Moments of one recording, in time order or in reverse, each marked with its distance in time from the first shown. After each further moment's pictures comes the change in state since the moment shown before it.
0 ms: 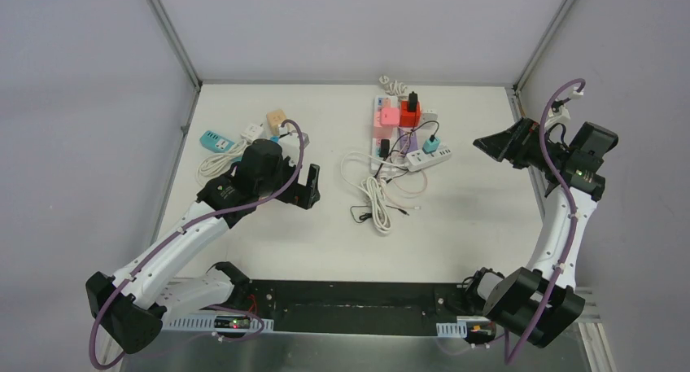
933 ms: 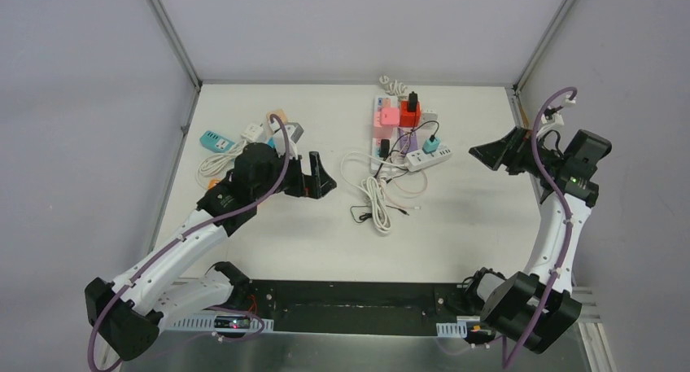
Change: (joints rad) left arm 0.000 -0.050 -0.067 0.224 0.108 -0.250; right arm 0.002 -0.038 -0.068 0.037 -0.018 -0.053
